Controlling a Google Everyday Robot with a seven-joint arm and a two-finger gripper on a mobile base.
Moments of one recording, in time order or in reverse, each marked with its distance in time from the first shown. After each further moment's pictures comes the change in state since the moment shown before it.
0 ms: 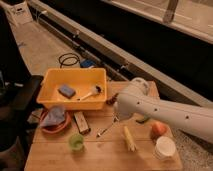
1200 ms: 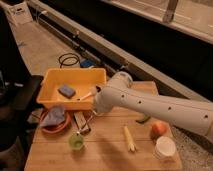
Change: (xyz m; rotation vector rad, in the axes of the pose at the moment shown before) arm -0.082 -0.088 0.007 0.159 -0.148 -0.174
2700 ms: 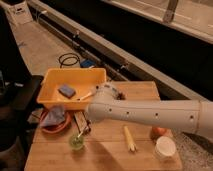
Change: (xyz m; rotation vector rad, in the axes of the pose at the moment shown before) arm -0.039 0.014 0.031 -0.053 0.041 -0.029
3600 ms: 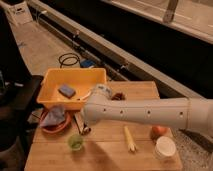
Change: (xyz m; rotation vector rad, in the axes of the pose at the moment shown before) arm -0.019 -0.004 0.020 -0.043 -0.042 -0.026
